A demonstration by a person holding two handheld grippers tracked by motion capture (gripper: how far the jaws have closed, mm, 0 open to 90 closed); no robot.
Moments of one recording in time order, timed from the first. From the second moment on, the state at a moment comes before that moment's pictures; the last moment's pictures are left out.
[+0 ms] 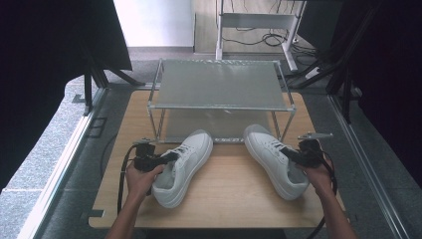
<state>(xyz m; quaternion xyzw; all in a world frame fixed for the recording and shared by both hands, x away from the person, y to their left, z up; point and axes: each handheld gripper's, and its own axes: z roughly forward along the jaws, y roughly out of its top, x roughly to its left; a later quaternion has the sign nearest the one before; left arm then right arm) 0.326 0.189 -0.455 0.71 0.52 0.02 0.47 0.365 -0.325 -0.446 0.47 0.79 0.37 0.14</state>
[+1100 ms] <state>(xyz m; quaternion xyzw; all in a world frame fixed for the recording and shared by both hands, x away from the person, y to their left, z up) 0.305 0.207 -0.411 0.66 0.49 0.02 0.57 0.332 -0.324 -0.403 0.44 0.72 0.53 0.06</state>
